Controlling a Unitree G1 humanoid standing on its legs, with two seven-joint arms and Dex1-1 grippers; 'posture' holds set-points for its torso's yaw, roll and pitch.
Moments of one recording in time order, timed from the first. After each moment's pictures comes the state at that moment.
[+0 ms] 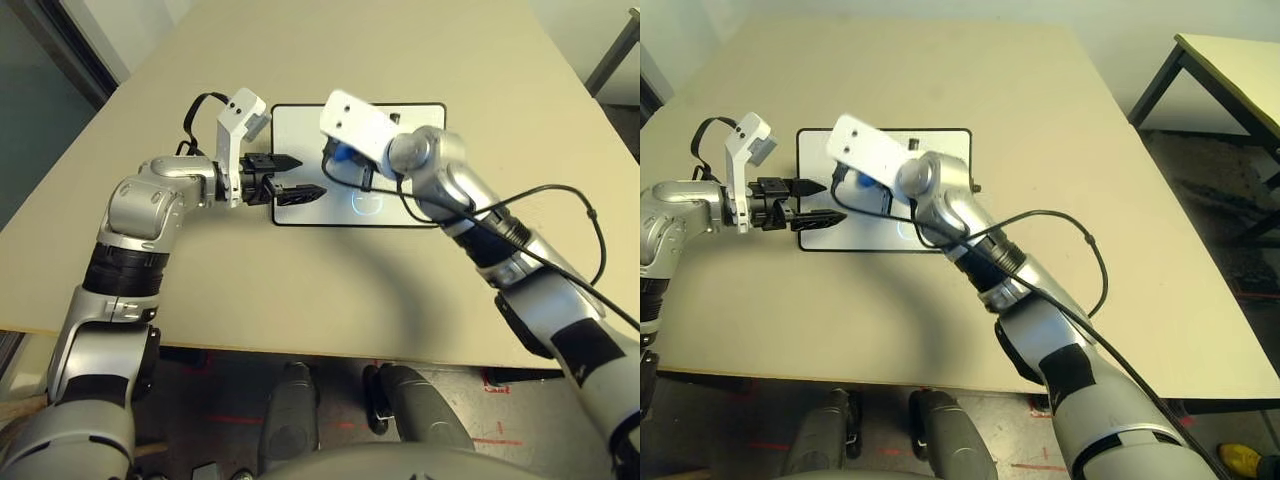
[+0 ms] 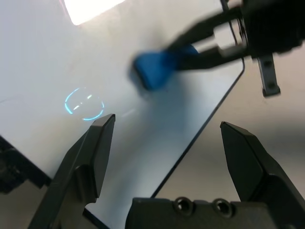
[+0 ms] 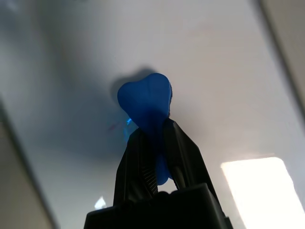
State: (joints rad) left arm -0.72 0.69 -0.09 0.07 -0.38 0.80 -0.97; right arm -0.95 -0.33 0.63 0.13 -0.57 0.60 0.91
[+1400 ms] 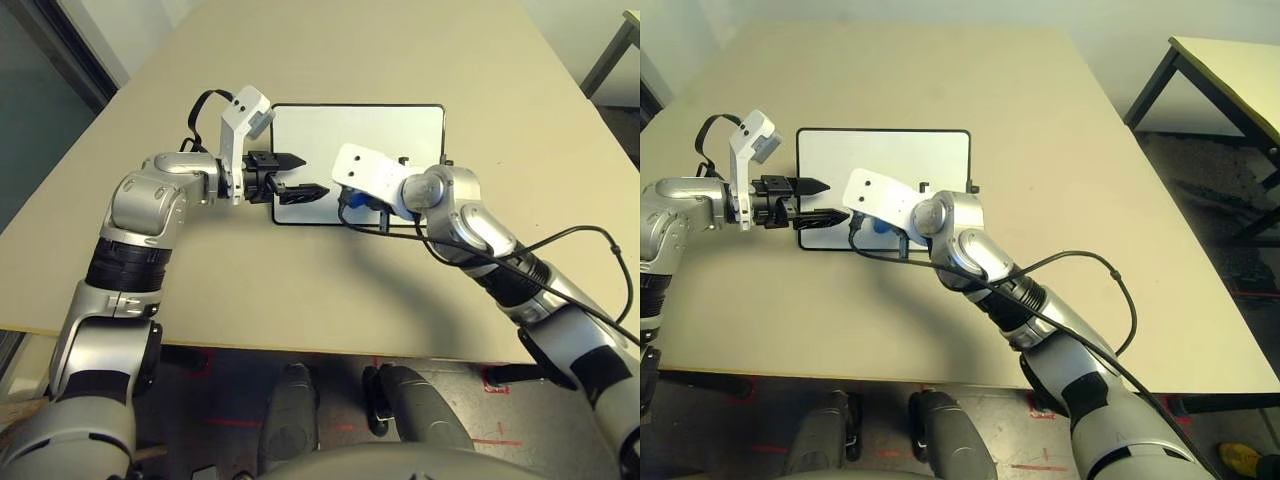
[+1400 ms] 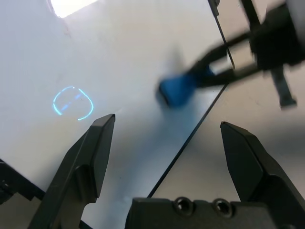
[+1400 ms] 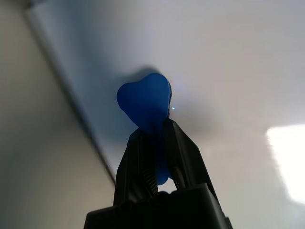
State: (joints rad) left arm -0.75 0.66 -0.08 0.08 -0.38 0.76 -0.97; right arm -0.98 -0.31 0.50 0.07 -0.51 0.85 1.01
